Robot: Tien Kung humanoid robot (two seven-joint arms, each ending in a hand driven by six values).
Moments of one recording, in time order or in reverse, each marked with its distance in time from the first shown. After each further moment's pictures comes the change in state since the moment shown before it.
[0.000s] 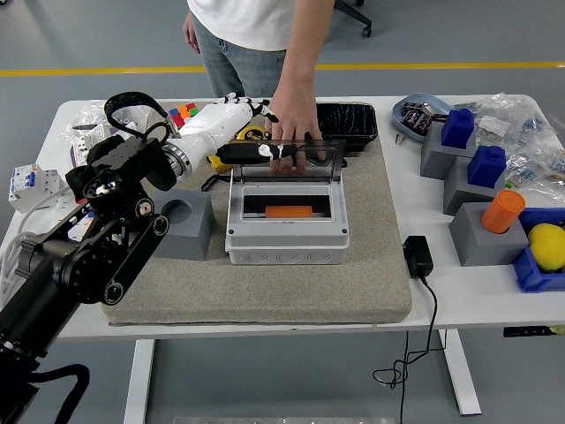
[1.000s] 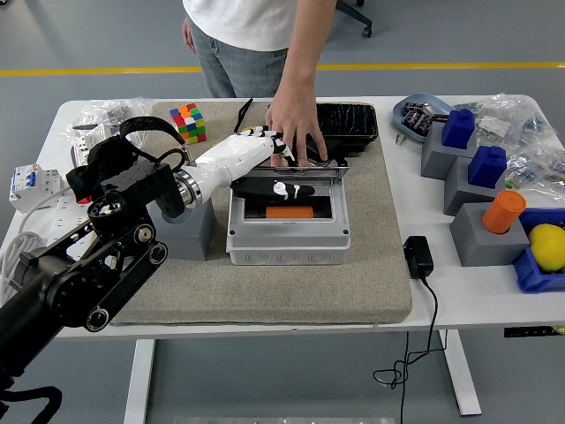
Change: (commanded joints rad) left arm 0.045 0.100 0.209 -0.126 -0.184 -0.026 0.001; right arm 0.006 -0.003 0.010 0.000 0.002 0.000 0.001
